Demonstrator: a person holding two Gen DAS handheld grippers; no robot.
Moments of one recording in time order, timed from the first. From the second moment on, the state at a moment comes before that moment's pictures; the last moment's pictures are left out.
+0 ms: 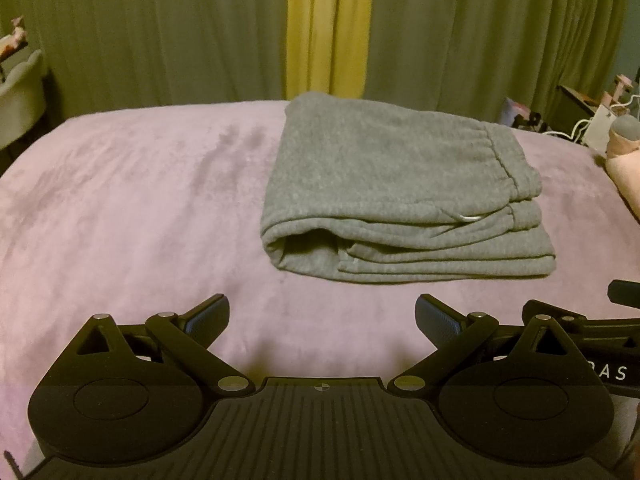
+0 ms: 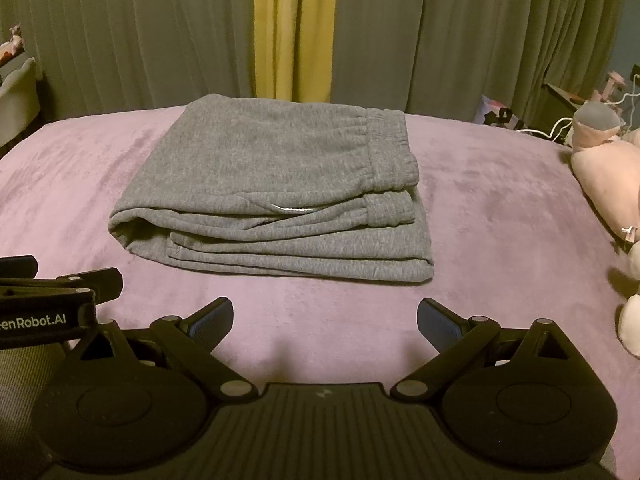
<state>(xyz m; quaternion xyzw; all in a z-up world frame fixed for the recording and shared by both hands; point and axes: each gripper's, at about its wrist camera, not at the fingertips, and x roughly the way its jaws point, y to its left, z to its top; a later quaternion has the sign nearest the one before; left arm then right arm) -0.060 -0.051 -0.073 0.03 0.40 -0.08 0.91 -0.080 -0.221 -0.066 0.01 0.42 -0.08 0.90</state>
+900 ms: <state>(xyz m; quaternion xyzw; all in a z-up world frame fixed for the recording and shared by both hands) -0.060 -0.052 -0.073 0.03 0.40 -0.08 0.91 -0.081 -0.222 -0.070 0.01 0.43 -0.08 0.90</state>
